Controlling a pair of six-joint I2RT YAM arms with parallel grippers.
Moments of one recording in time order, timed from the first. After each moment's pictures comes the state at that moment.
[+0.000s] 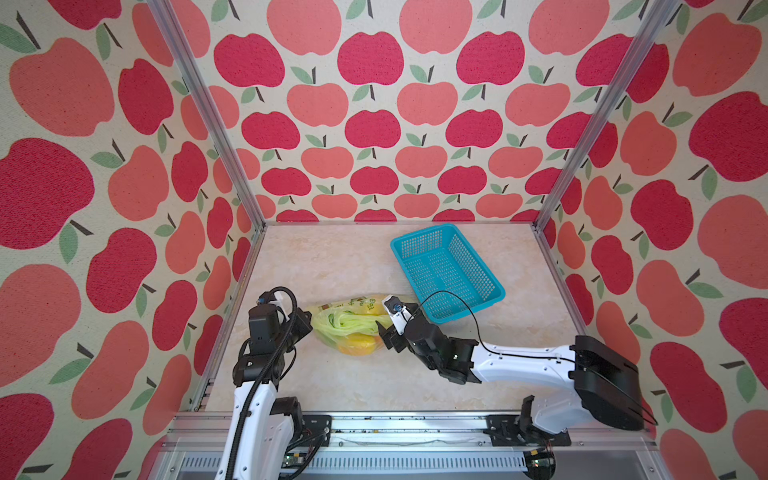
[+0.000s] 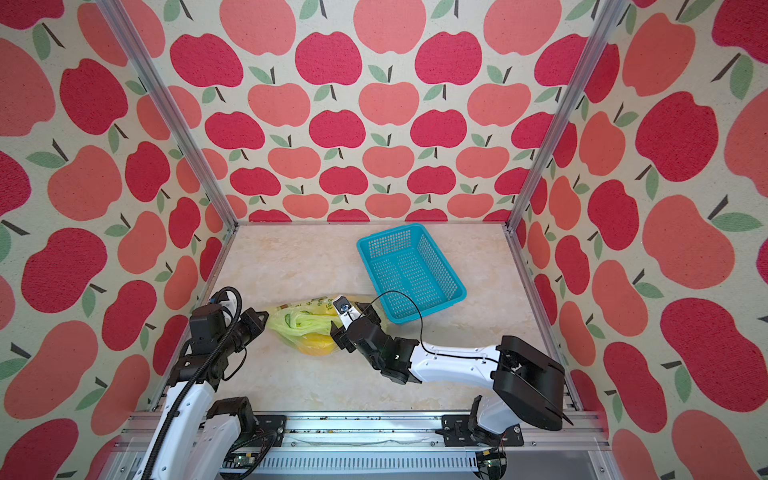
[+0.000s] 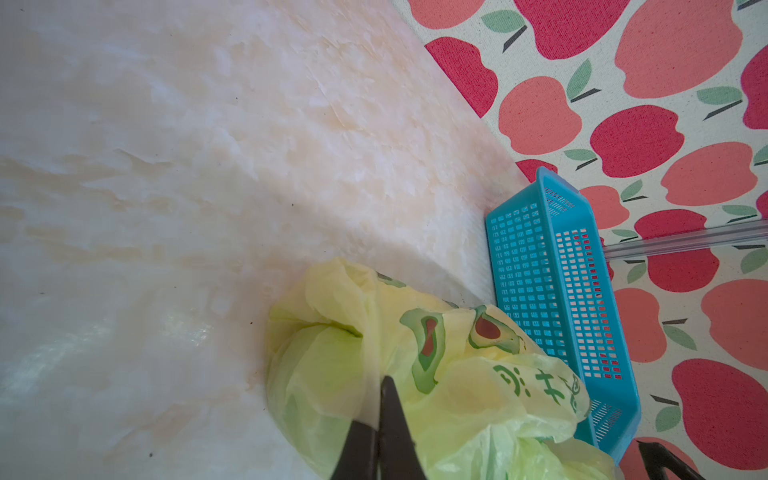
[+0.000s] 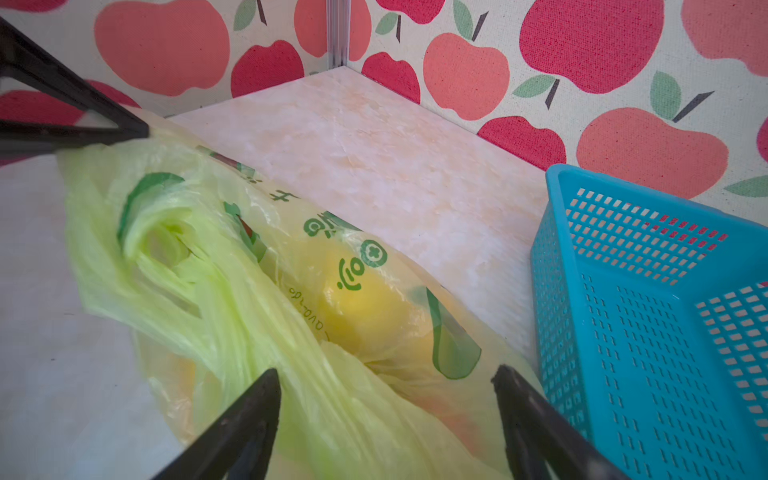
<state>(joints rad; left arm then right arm) 0.11 0.65 0.48 -0.46 0.34 -0.64 1.24 1.49 0.78 0.26 0.50 0.06</state>
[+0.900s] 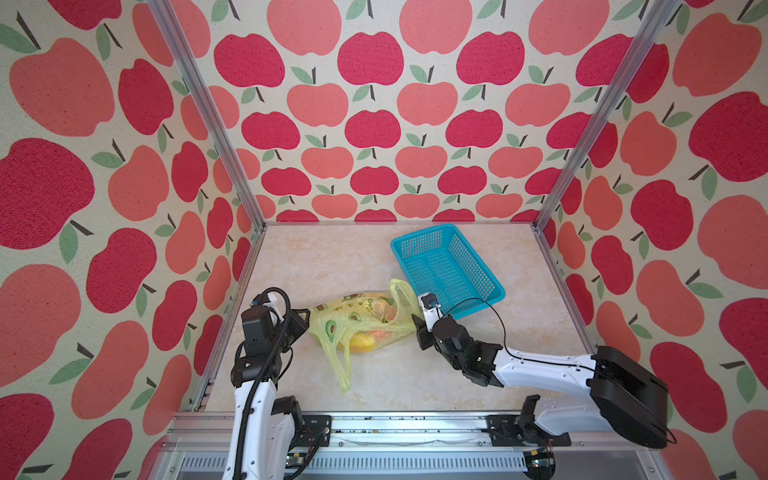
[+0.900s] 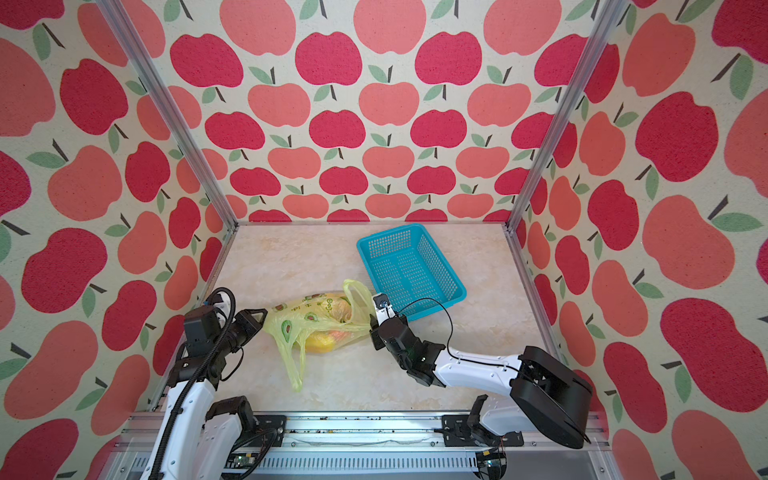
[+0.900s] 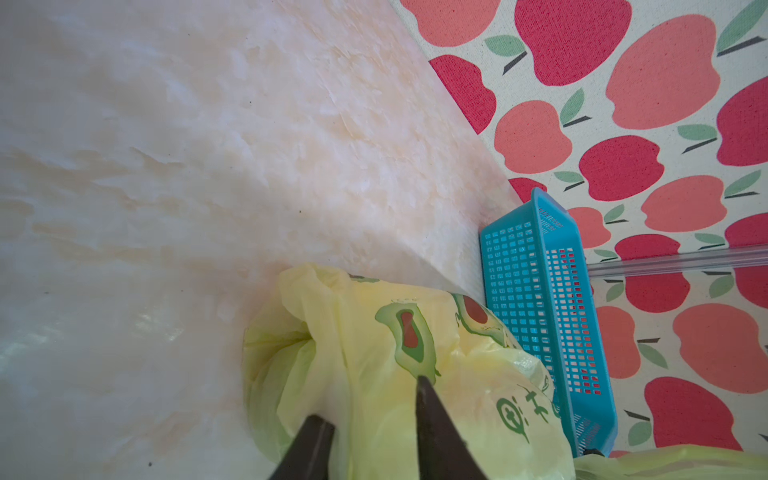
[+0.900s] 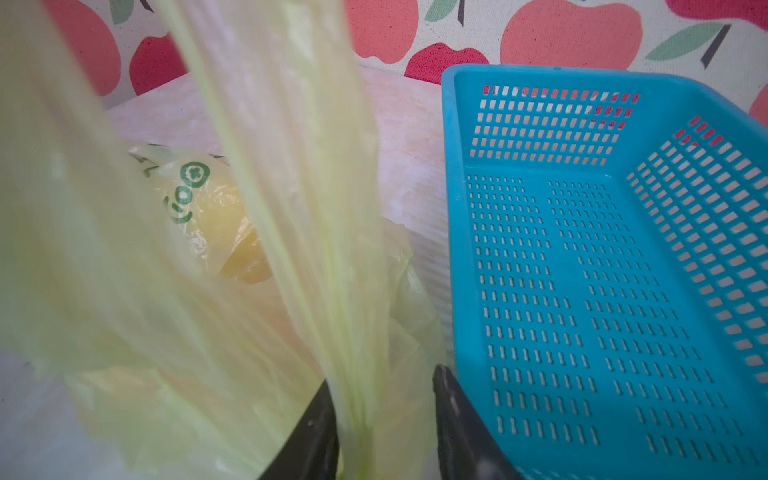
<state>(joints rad) 0.21 0.66 0.46 -0.42 0.43 -0.65 1.11 1.32 0.54 0.33 0.48 0.22</state>
